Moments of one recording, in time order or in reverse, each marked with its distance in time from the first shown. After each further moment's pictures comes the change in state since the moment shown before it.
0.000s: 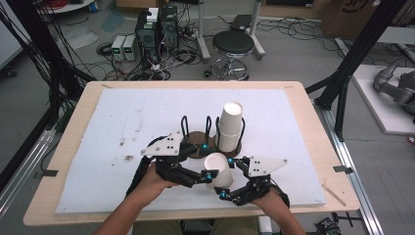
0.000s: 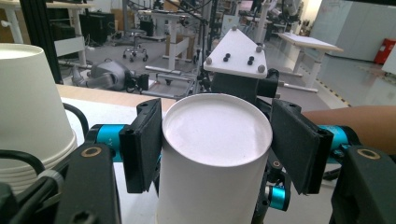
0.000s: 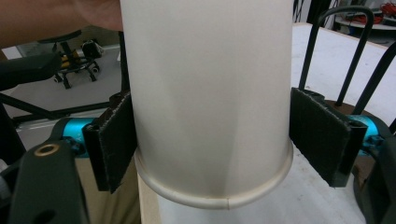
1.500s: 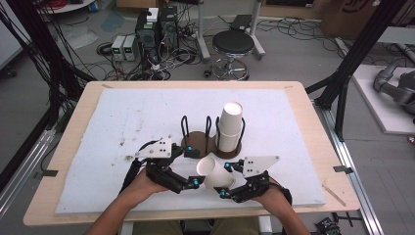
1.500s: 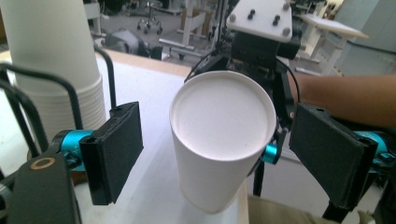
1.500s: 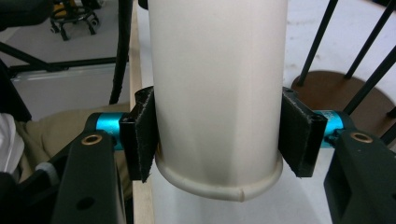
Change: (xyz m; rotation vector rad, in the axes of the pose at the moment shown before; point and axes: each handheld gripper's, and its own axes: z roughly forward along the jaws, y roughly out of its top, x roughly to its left) left arm 0.007 -0.028 -0.024 0.131 0.074 -0.066; right arm -0.008 0.000 0.005 0.190 0.028 -0.072
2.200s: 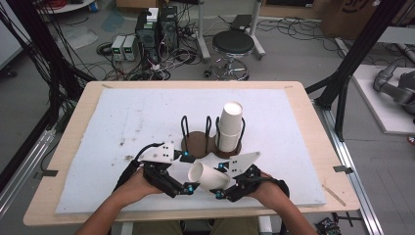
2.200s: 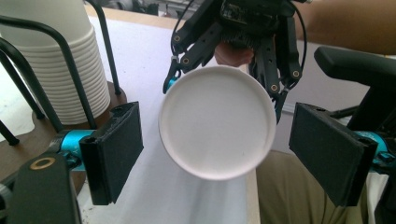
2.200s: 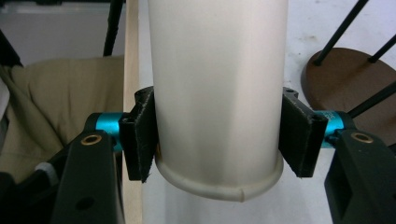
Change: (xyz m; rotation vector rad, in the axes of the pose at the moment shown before) left arm 0.002 -0.003 -0.001 0.178 -0.013 0.055; right arm -0.003 0.023 0.017 0.227 0.021 -0.131
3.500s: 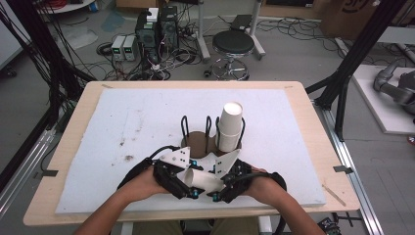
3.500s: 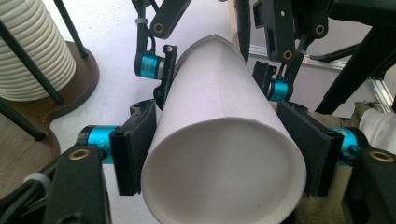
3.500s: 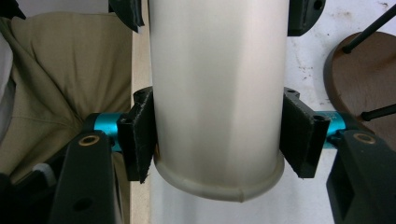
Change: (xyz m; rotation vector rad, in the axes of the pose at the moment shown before) left arm 0.001 0.007 0.023 0.221 -0.071 0.065; right arm 0.002 0.030 0.009 0.217 0.047 -0.061
